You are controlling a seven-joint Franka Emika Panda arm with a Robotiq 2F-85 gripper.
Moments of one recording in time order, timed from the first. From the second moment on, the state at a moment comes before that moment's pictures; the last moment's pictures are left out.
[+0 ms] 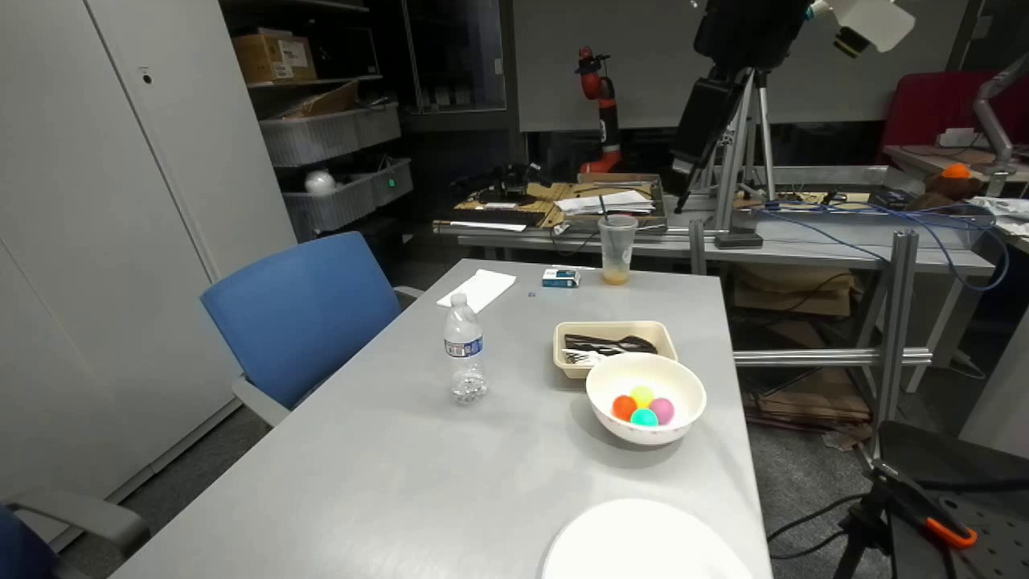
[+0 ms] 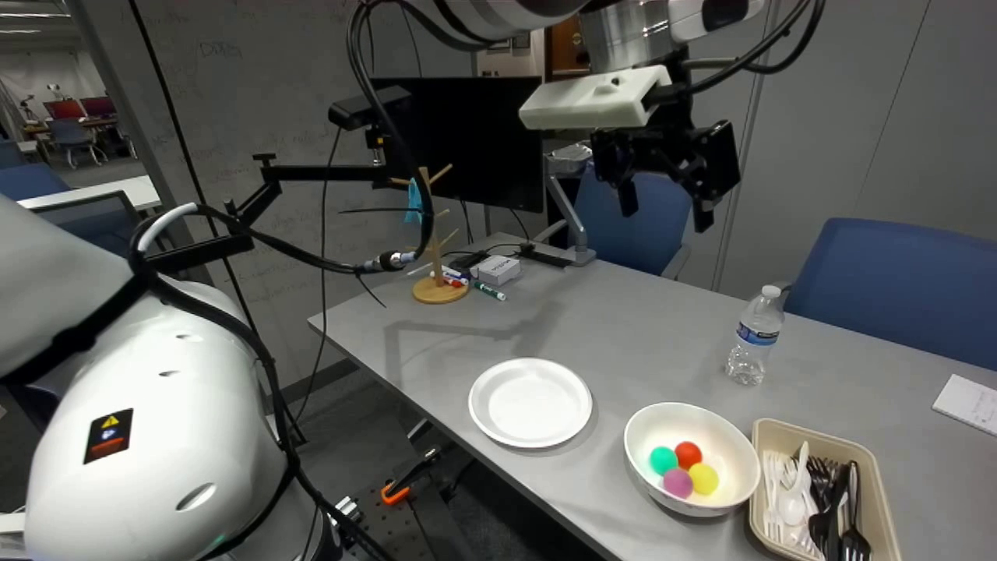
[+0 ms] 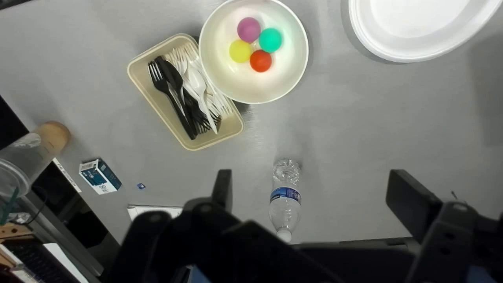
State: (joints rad) arm -0.04 -0.51 -0.05 -2.42 -0.12 2.21 -0.07
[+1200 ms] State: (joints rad) arm -0.12 -0.16 -0.16 -2.33 -0.10 2.37 -0.07
